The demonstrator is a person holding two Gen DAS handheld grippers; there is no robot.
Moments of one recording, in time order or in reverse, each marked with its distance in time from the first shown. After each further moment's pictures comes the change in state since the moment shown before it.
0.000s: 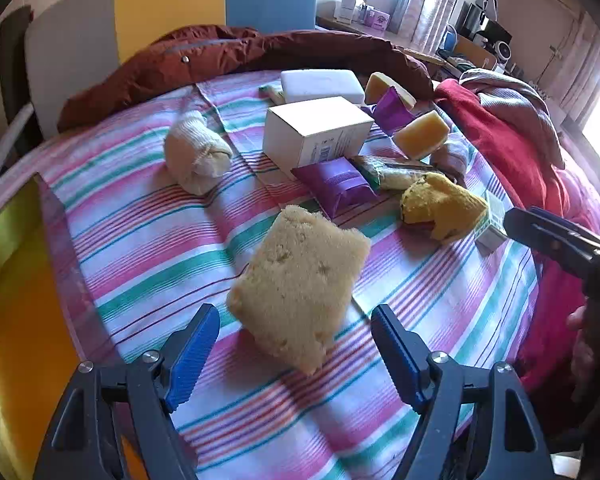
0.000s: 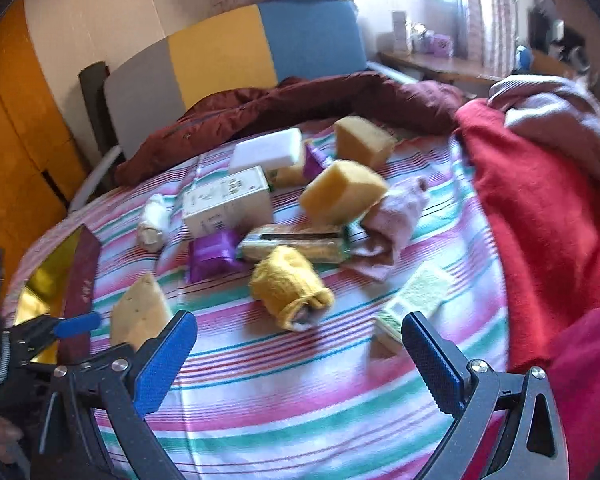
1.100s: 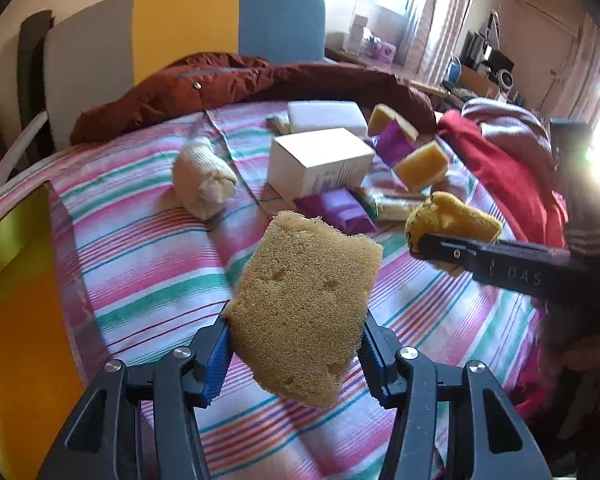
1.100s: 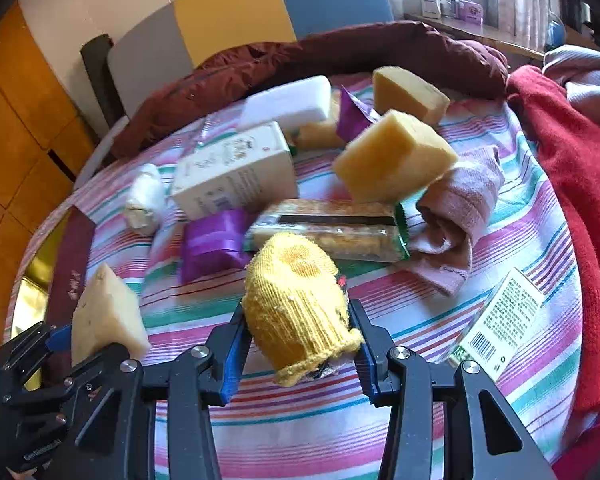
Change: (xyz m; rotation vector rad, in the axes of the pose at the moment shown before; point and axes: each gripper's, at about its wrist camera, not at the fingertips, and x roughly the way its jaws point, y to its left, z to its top) left arm -0.013 -0.009 -0.002 -0.041 -0.141 0.033; right arm 0.061 0.011 0.011 -0.014 0.125 0.079
